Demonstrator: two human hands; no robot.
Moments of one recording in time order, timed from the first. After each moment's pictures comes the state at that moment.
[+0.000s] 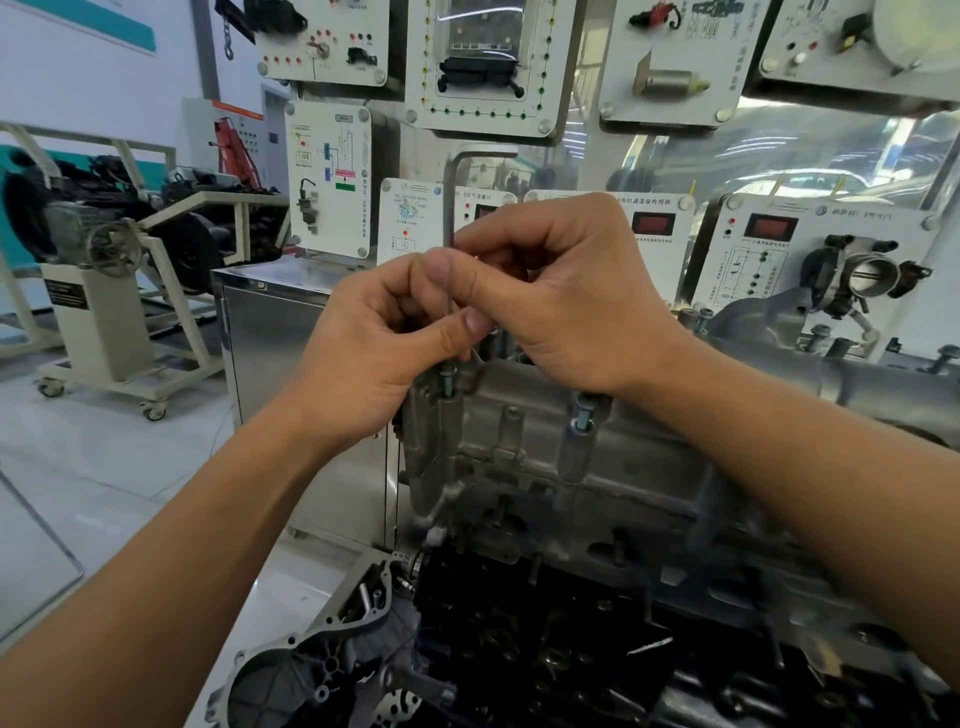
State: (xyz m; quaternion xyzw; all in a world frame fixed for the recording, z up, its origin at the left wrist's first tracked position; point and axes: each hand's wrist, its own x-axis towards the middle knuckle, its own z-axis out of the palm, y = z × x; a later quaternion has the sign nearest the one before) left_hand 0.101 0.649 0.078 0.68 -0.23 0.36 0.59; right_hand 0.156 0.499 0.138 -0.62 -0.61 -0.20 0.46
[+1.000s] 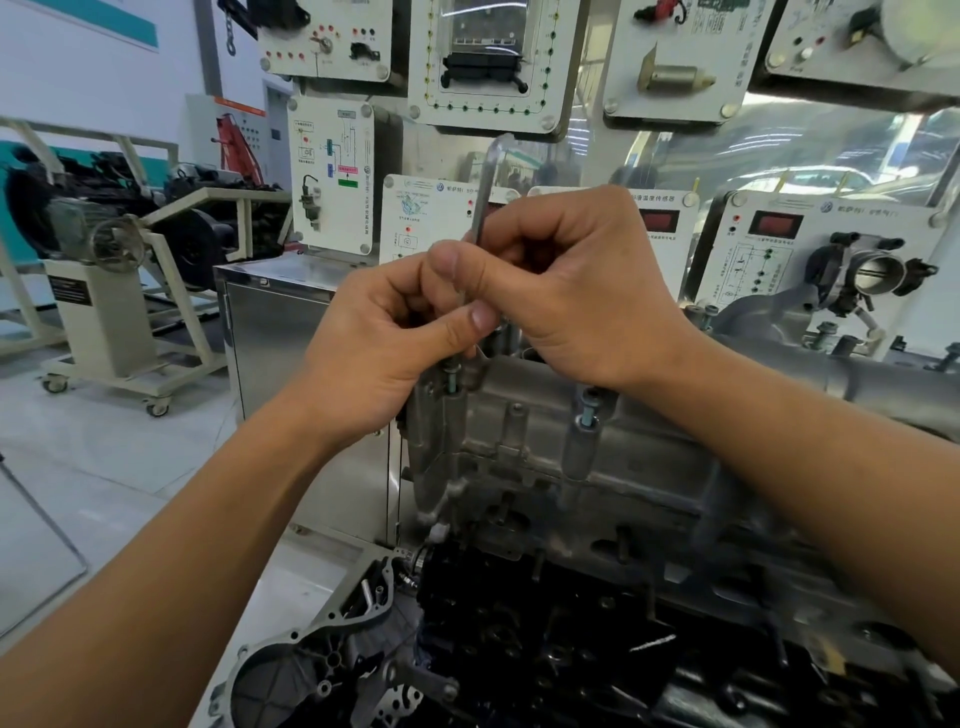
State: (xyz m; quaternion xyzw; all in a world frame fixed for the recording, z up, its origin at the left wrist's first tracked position) left_hand 0.100 0.649 0.078 0.70 -0.24 0.35 0.57; right_hand 0.157 0.500 0.137 -0.61 -0.60 -0.20 0.48
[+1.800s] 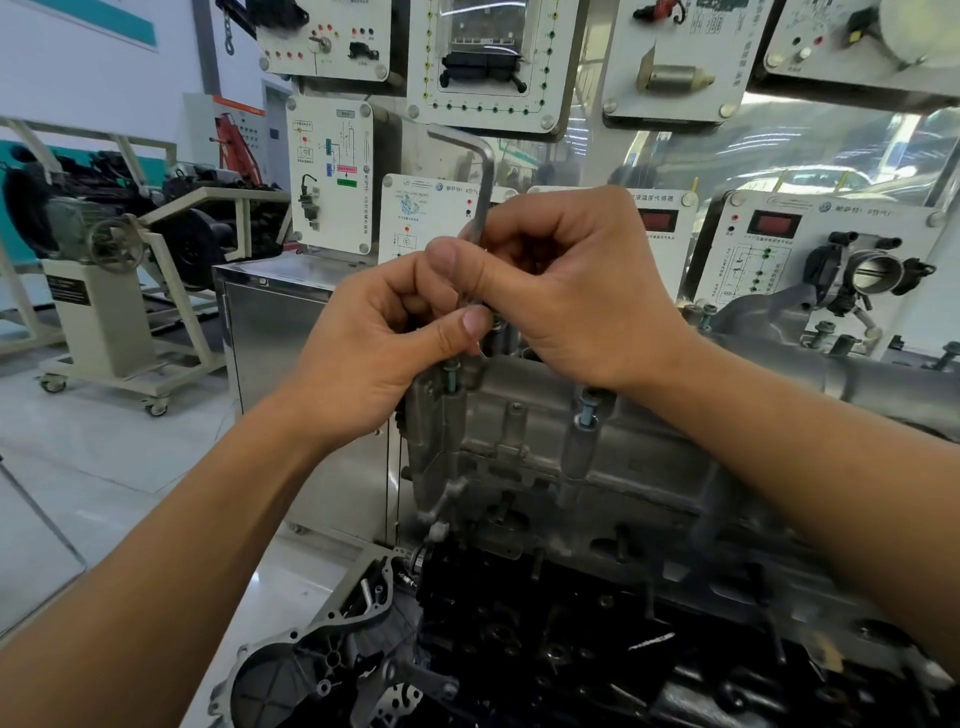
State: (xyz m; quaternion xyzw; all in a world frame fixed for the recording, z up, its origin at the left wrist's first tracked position) left_hand 0.098 0.654 0.077 0.69 -0.23 0.33 0.60; right_hand 0.156 0.500 0.137 -0.61 -0.59 -0.21 0.48
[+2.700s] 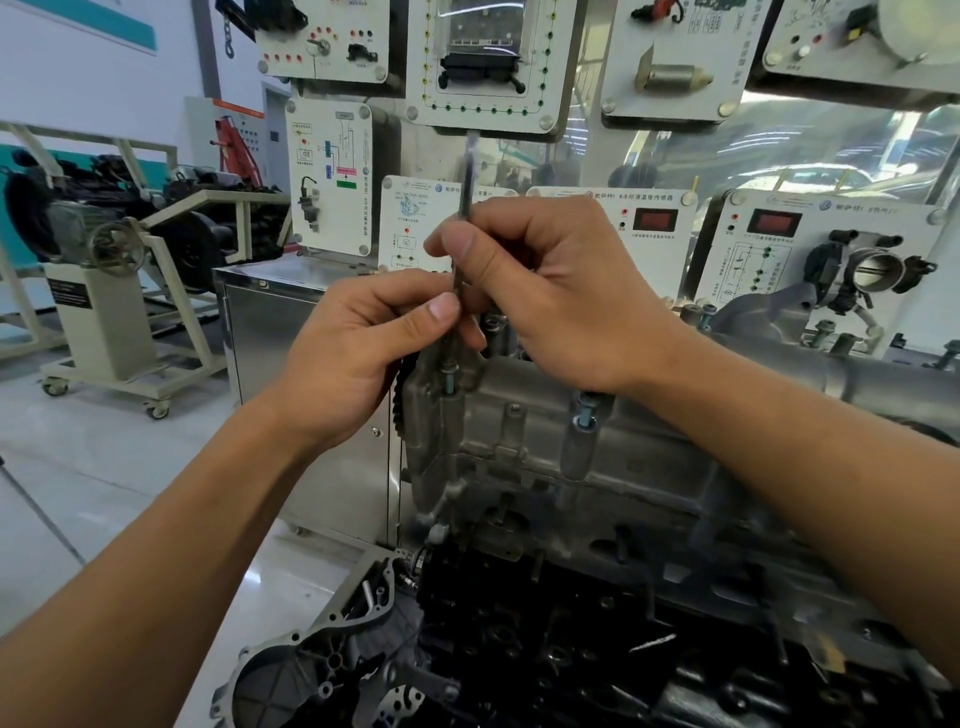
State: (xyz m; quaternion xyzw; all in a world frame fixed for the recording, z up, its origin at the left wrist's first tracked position) left_hand 0.095 0.658 0.077 0.68 -0.23 0.28 0.63; right_hand 0.161 0.501 0.136 -0.63 -0.62 -0.15 0.44
